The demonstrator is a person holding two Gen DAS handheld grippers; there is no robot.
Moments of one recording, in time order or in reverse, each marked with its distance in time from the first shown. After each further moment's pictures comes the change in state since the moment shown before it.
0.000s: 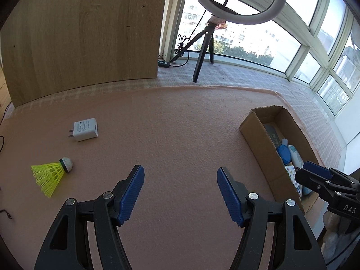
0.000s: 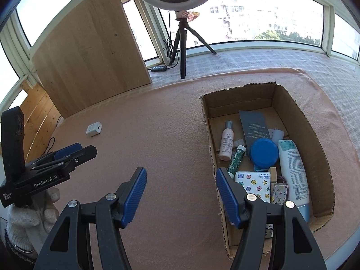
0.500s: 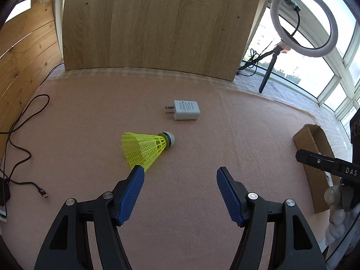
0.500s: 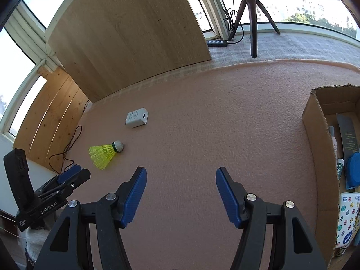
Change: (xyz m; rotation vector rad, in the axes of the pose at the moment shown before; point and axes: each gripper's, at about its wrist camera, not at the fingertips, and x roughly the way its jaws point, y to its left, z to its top) left arm -0.041 0.164 -0.040 -0.184 -0.028 0.121; right arm 0.092 0.105 0.021 -0.049 0.146 0.210
